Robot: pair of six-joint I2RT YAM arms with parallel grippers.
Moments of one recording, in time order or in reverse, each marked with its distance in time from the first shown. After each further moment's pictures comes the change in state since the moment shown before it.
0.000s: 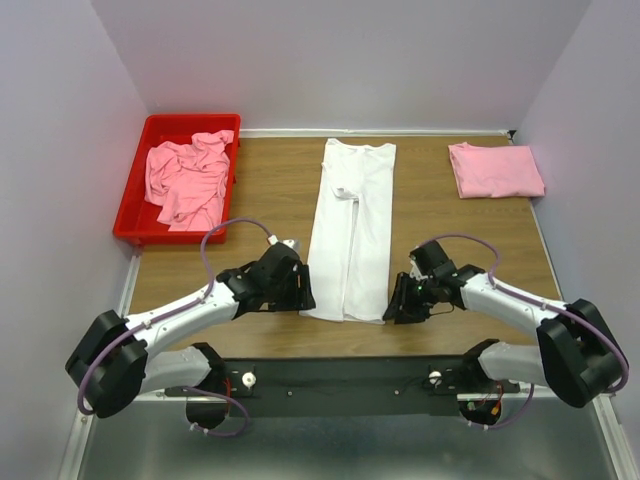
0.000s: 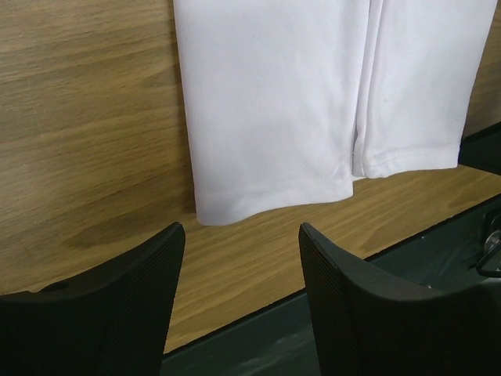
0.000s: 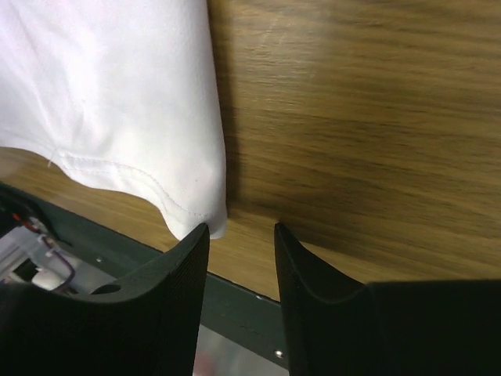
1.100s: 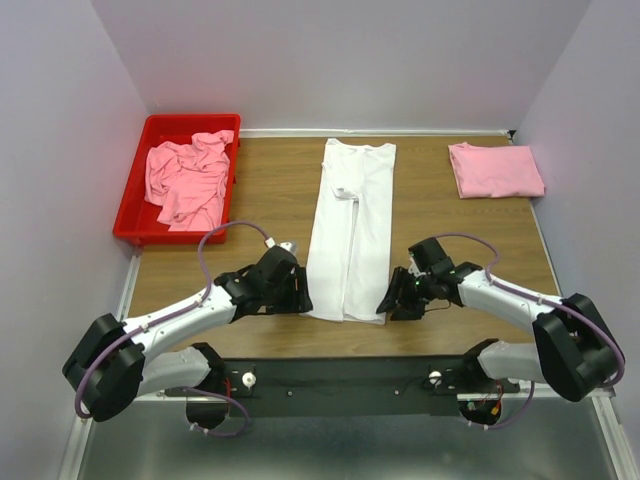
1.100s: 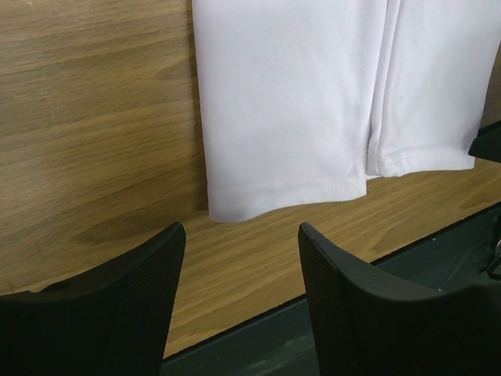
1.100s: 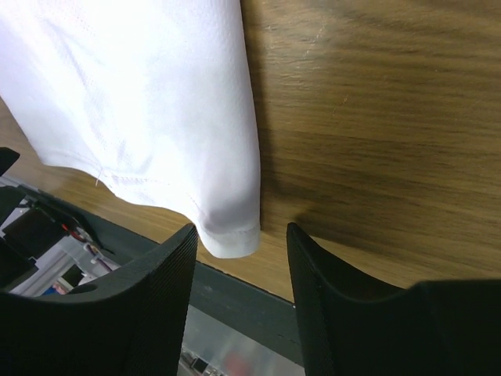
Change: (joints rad) left arm -0.002 -0.020 -0.032 0.010 -0.016 -0.003; right arm 0.000 0.027 0.010 0.069 -0.037 0.118
